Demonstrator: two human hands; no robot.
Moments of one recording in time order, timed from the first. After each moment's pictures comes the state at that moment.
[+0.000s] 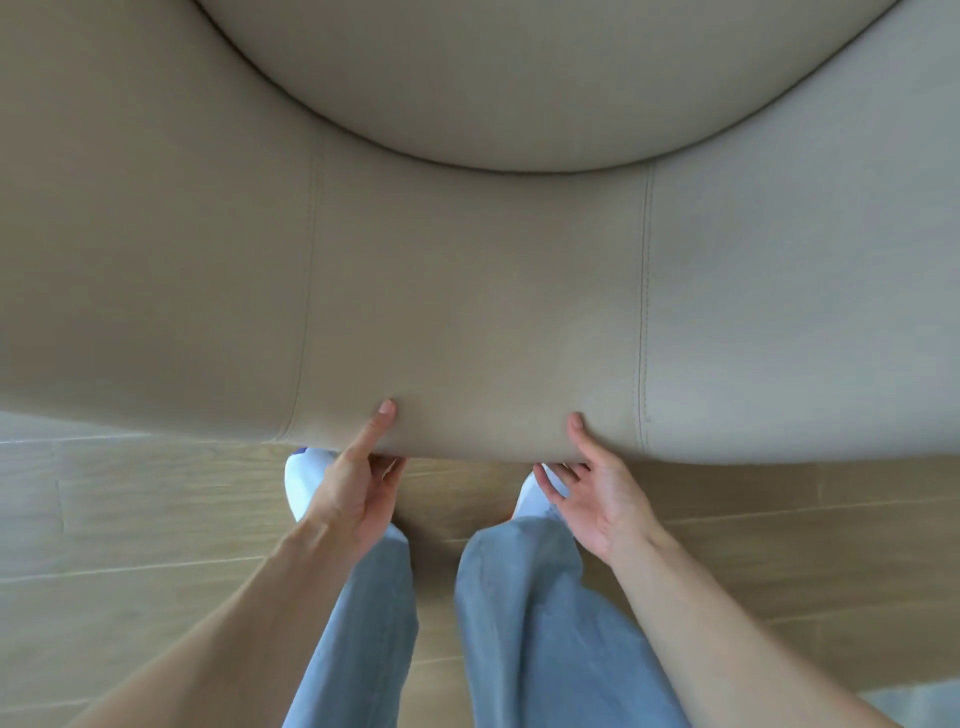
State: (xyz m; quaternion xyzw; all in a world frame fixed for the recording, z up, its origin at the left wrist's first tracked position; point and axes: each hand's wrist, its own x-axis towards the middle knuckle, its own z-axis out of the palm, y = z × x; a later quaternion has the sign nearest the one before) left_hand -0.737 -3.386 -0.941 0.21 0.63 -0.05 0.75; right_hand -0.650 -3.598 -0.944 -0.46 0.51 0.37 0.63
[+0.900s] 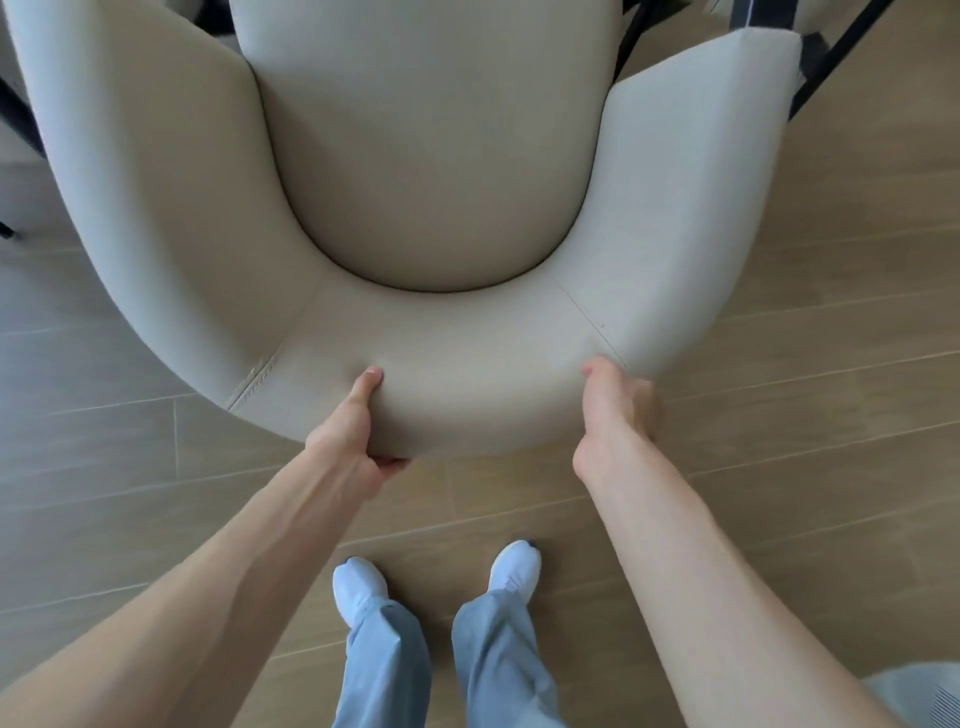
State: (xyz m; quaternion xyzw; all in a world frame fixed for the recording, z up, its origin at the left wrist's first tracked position) left_hand -0.524 -3.320 -0.547 0.30 0.69 -0.11 0.65; right_hand -0.446 -3.504 -0.525 -0.74 0.47 0.11 0.47
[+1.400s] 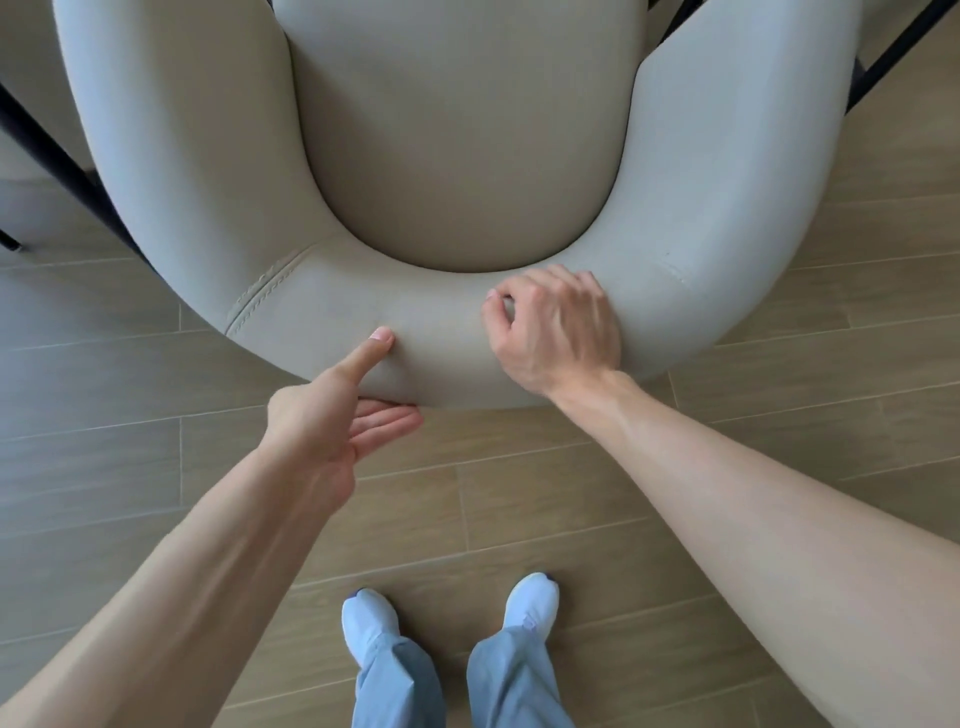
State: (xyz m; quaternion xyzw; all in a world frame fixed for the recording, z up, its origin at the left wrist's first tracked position) left_hand -0.489 -3.265 -0.506 0.40 0.58 -0.06 0.70; right_hand -0.371 -3.415 -0.544 -0.96 -0.27 -0.03 0.09
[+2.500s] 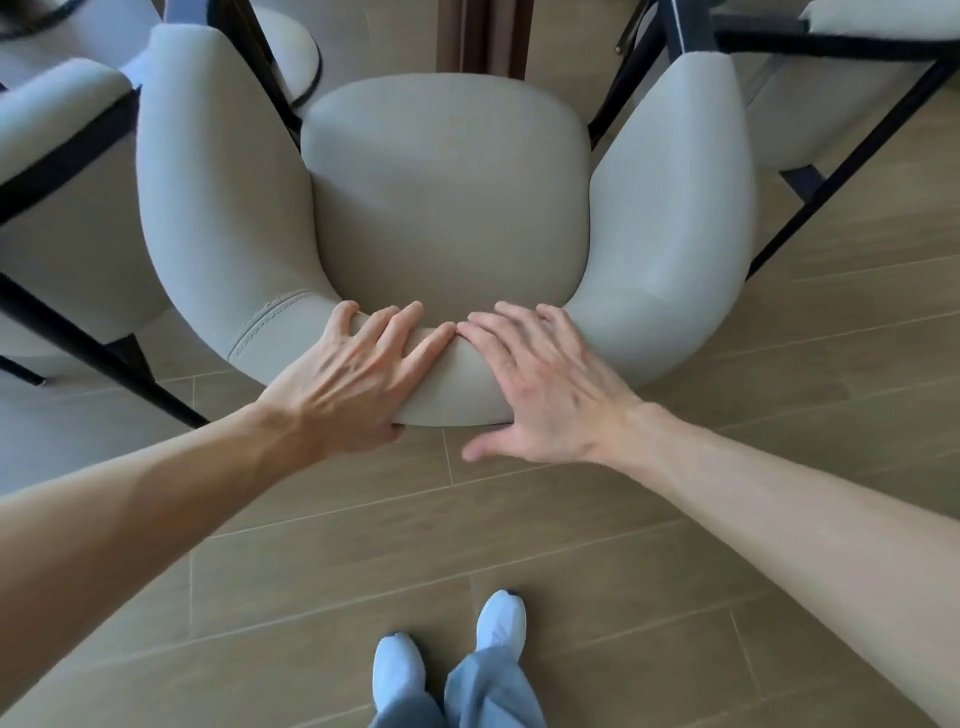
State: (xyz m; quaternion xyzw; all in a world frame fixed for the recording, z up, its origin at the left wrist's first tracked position) left_hand -0.314 -3.163 -0.487 0.98 -0.20 -0.03 -0.08; right_hand -0.249 -3.387 -0.479 -0.88 -0.46 0.07 -0.04
